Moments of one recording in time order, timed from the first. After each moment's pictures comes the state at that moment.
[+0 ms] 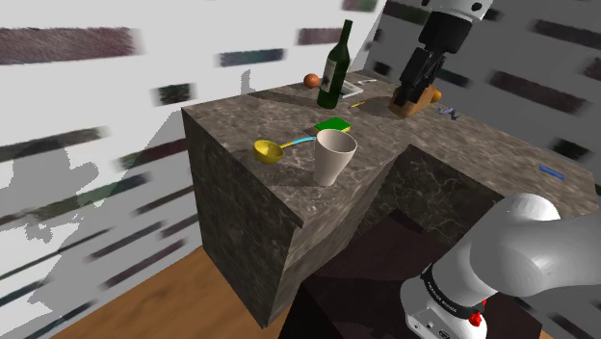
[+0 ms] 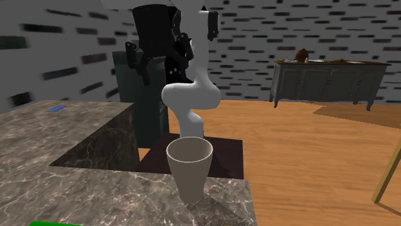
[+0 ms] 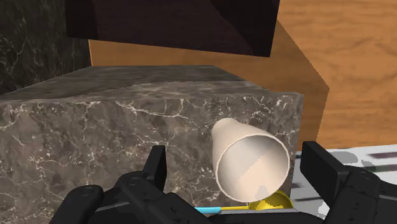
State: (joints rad) arm 0.02 -0.75 -0.06 -2.26 0.10 1.49 -0.14
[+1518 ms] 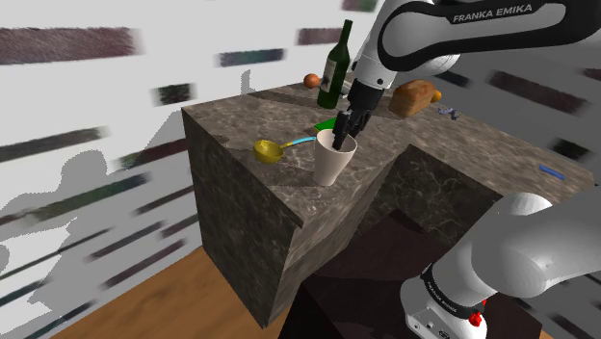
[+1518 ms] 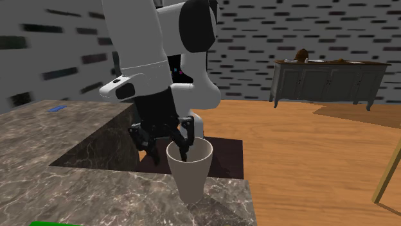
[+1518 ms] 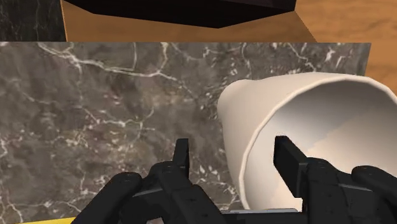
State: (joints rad) arm 0.06 -0.47 -0.02 -2.46 0.17 1.98 -0.16
